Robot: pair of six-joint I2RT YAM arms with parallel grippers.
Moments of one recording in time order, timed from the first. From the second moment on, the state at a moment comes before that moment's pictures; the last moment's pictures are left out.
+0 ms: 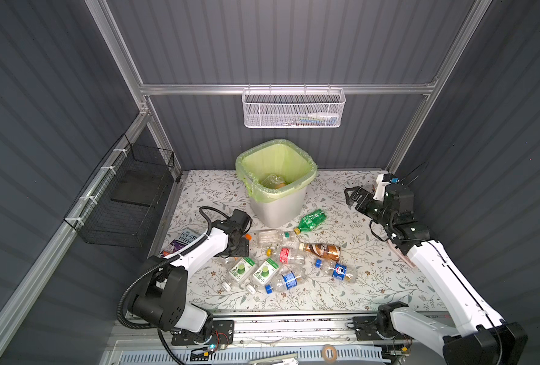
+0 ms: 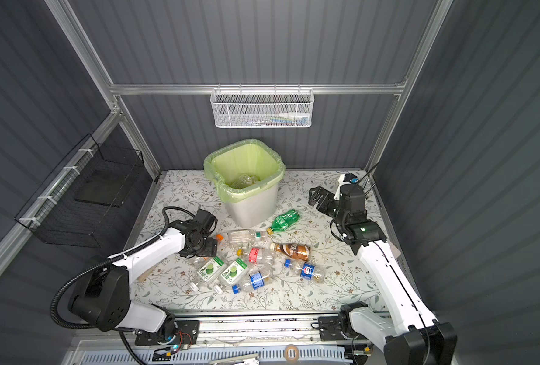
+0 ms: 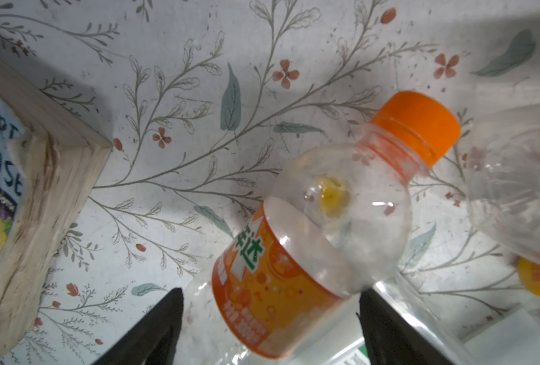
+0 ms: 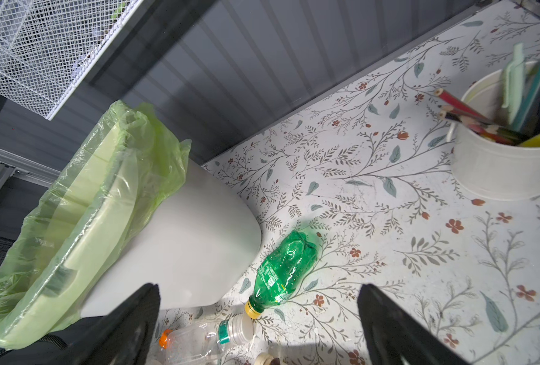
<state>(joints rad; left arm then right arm) -0.46 1.48 0.92 -0.83 -0.22 -0.40 0.19 1.07 1.00 -0.36 -0.08 0.63</state>
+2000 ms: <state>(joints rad) -0.54 1.79 2.09 -0.68 -0.16 -0.21 0.09 0.93 0.77 -0.35 -0.11 0.70</state>
